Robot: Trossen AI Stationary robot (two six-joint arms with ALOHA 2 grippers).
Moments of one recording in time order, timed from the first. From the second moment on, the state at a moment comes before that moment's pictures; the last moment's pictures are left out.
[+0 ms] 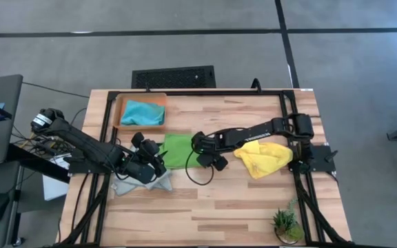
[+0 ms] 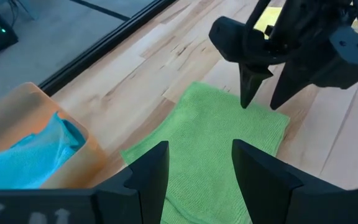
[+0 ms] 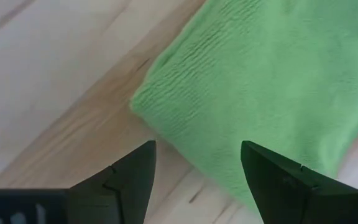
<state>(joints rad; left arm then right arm) -0.44 1.24 0.85 -0.65 -0.87 -0.82 0.01 1.98 1.28 -0.41 0.05 -0.91</state>
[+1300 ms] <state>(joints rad) -0.44 1.24 0.85 -0.65 -0.87 -0.83 -0.04 2.05 1.28 -0.25 0.03 -0.81</state>
